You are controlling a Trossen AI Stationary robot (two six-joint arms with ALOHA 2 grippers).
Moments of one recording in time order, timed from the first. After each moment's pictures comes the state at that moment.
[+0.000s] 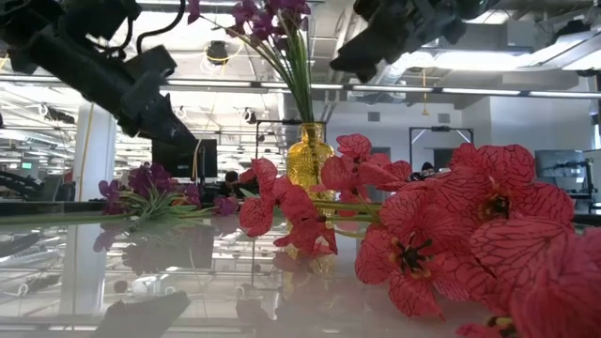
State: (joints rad) left arm -0.03 0.93 0.32 0.09 -0.52 -0.25; right arm -0.29 1.41 1.06 -0.17 -0.51 -0.21
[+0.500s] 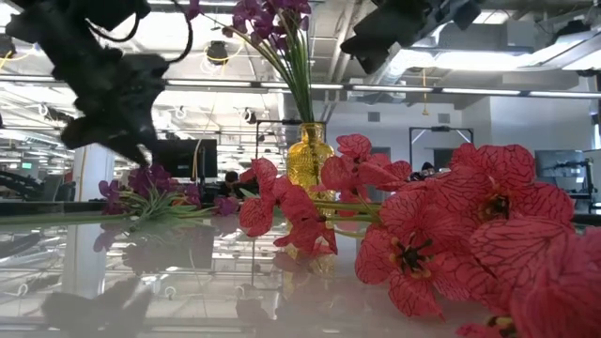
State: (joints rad) left arm -0.07 0.95 0.51 -0.45 -0.26 -1.04; right arm -0.17 1.36 1.06 -0.25 -0.52 -0.15
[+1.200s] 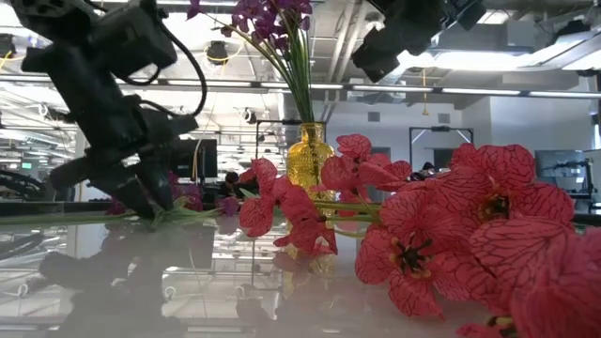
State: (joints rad) left arm -0.15 1.34 0.51 -0.27 -0.41 -1.41; right arm -0.13 1.39 1.06 -0.36 -0.50 -0.21
